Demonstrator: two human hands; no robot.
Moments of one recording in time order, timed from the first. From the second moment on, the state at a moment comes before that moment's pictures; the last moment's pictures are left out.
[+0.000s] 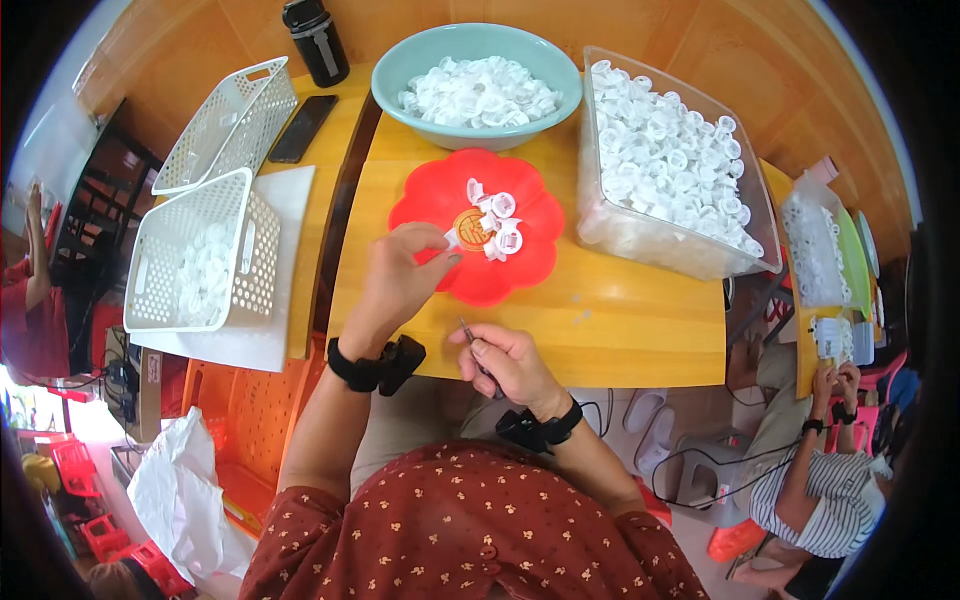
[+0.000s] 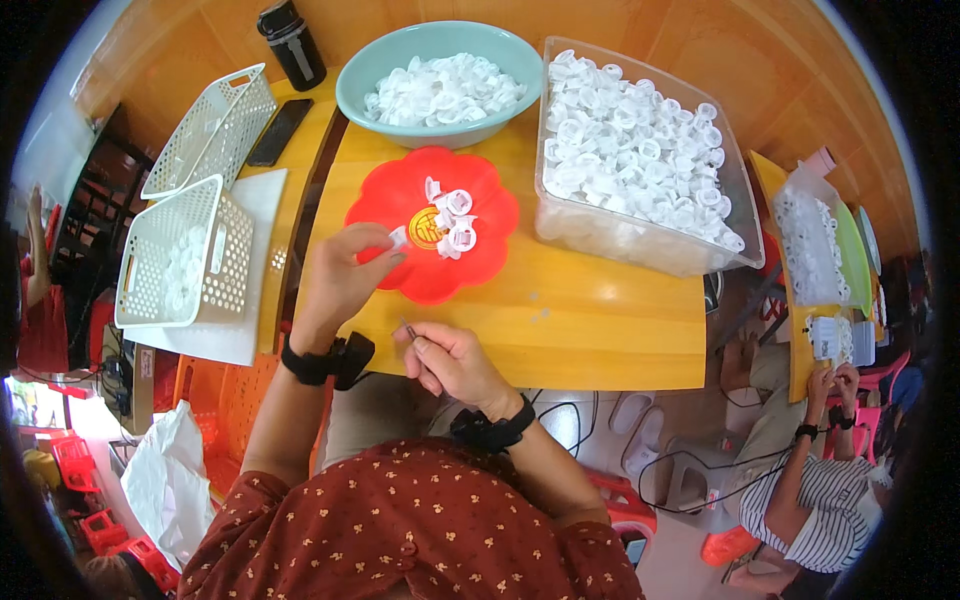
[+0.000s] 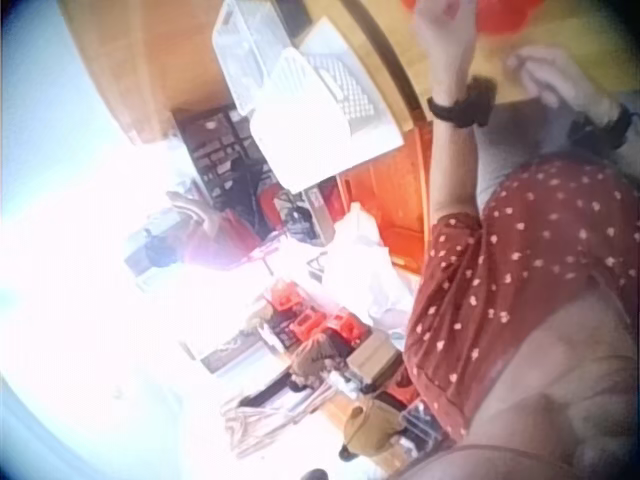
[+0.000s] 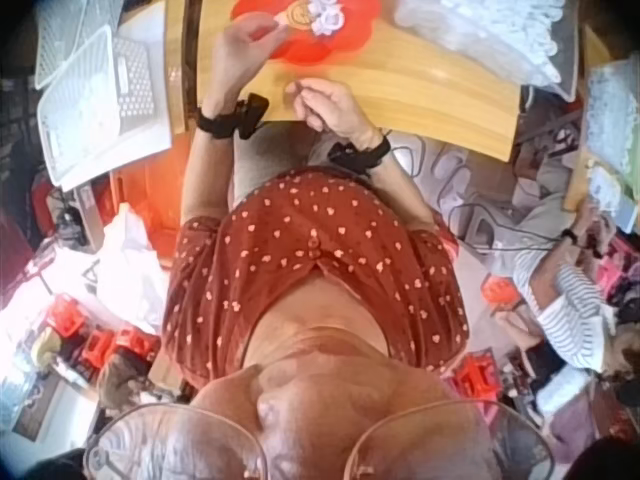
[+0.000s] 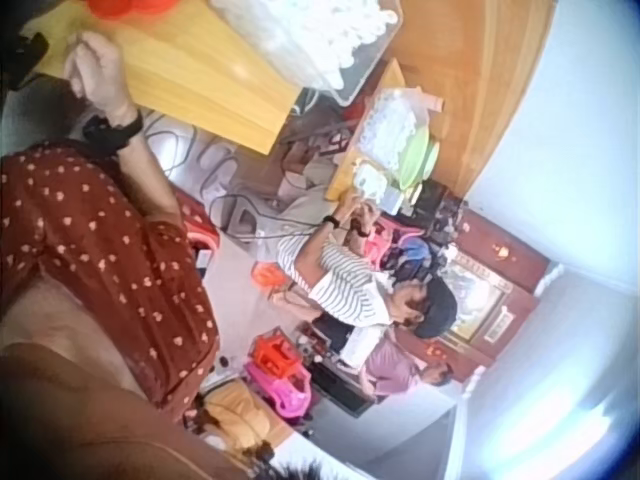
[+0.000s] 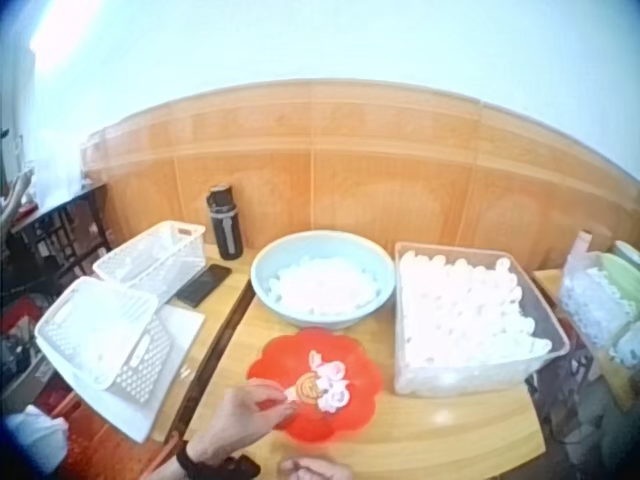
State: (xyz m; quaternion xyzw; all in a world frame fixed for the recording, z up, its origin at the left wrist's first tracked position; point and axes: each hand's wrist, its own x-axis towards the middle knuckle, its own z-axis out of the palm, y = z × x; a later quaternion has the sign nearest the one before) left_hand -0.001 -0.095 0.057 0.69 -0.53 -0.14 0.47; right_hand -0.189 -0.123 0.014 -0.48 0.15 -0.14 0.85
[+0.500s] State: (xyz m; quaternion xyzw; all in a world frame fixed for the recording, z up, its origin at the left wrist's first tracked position) left_hand -0.008 -0.007 0.052 0.56 -0.58 -0.13 0.58; right_hand -0.147 -0.110 0.057 -0.39 0.23 -0.13 0.88
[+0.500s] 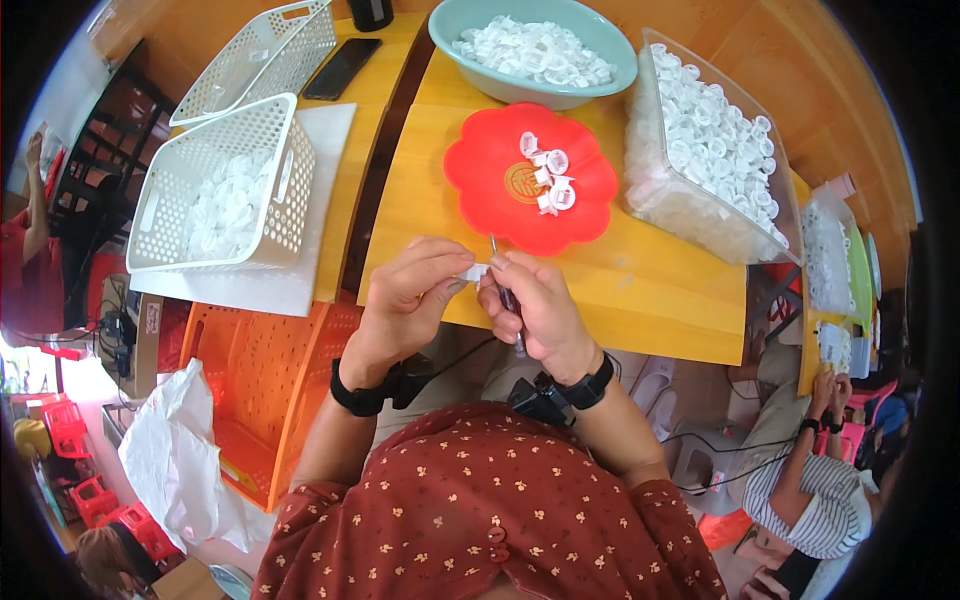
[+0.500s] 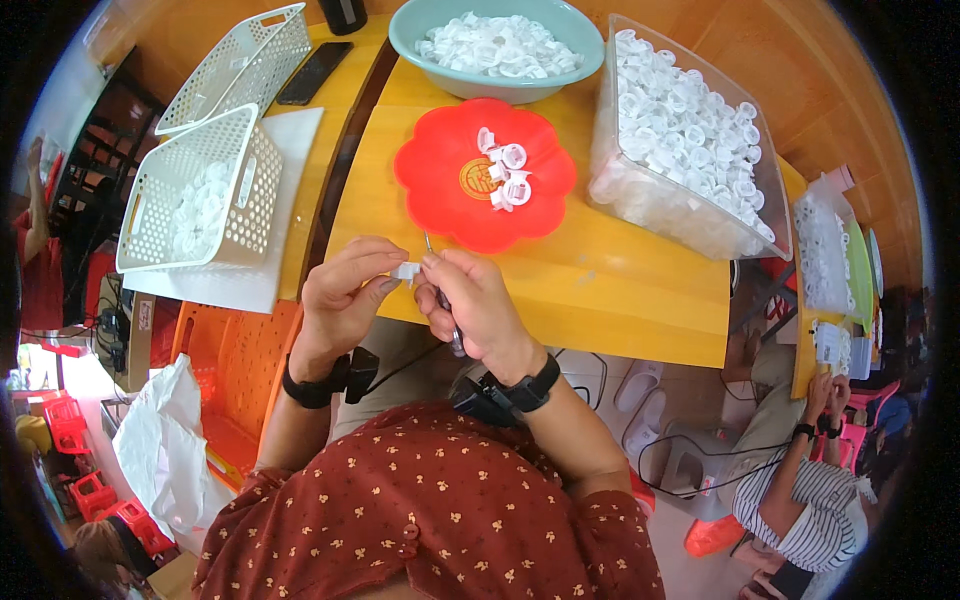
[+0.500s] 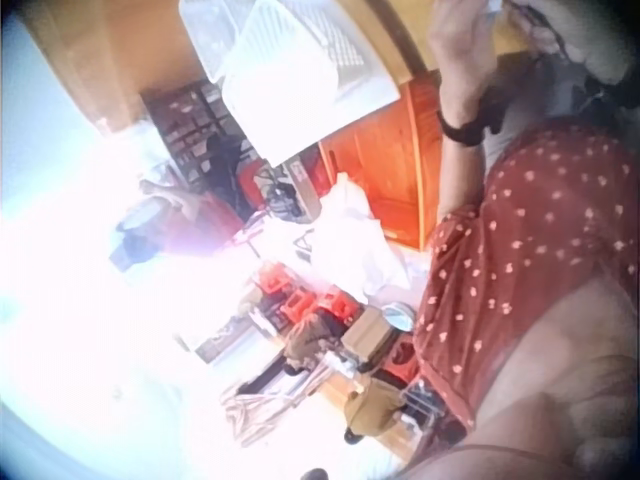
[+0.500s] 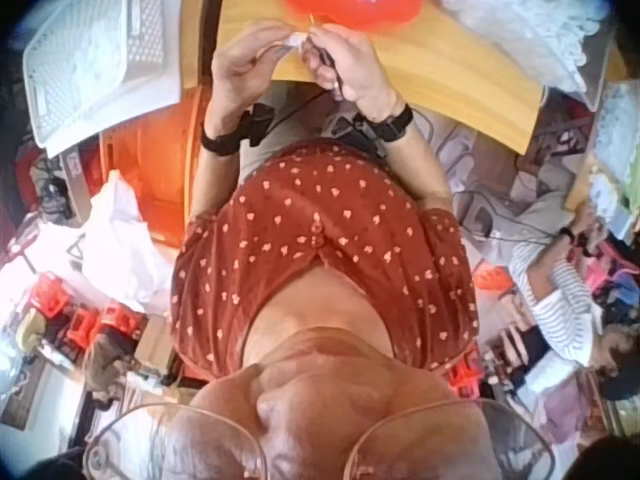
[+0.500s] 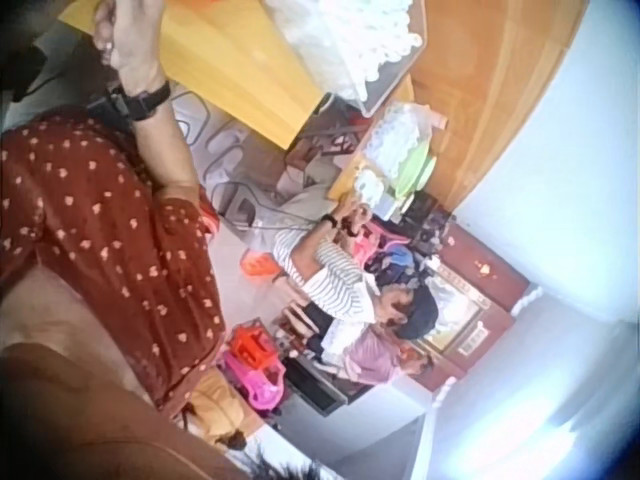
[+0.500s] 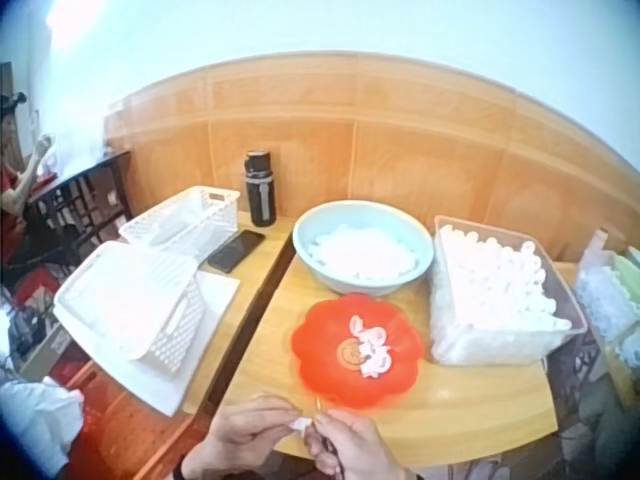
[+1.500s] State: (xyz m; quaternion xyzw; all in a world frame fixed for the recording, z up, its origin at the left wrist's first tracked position) left_hand 0.002 0.001 0.001 0.49 -0.32 -0.40 0.70; right_hand -0.118 -0.103 0.025 -0.71 0.25 -0.19 0.63
